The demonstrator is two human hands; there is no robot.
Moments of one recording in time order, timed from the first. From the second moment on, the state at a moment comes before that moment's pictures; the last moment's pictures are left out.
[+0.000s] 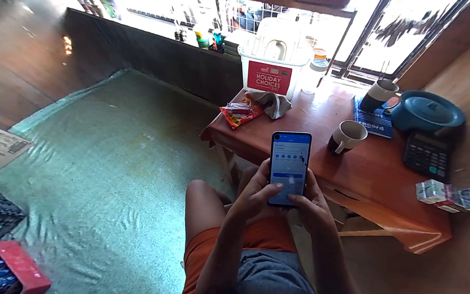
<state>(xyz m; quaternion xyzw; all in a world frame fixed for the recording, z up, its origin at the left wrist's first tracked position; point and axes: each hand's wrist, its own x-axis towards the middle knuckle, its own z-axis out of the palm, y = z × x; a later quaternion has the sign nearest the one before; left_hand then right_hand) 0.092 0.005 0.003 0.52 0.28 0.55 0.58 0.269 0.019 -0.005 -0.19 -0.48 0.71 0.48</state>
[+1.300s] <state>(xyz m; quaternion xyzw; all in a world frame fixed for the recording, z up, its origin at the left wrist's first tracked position) 0.093 0.002 0.012 0.41 0.20 0.56 0.69 0.278 0.025 0.003 -0.30 -0.55 0.56 0.55</state>
